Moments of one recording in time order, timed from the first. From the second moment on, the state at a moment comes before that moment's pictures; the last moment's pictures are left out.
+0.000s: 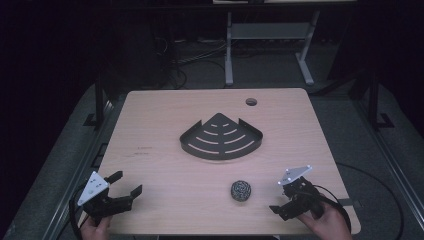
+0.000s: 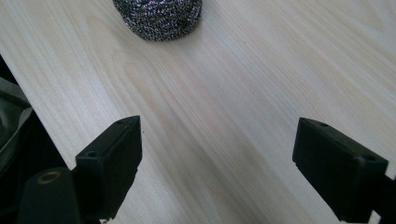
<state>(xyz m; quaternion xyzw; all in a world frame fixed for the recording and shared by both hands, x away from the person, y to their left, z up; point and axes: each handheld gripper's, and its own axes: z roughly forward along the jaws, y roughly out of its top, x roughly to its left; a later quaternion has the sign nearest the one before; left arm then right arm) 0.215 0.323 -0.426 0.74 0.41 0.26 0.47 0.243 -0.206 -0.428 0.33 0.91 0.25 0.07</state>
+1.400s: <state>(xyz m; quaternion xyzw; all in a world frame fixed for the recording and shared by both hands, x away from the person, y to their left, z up) 0.214 0.323 -0.425 0.74 0.41 0.26 0.48 0.262 -0.139 -0.421 0.25 0.94 0.22 0.05</state>
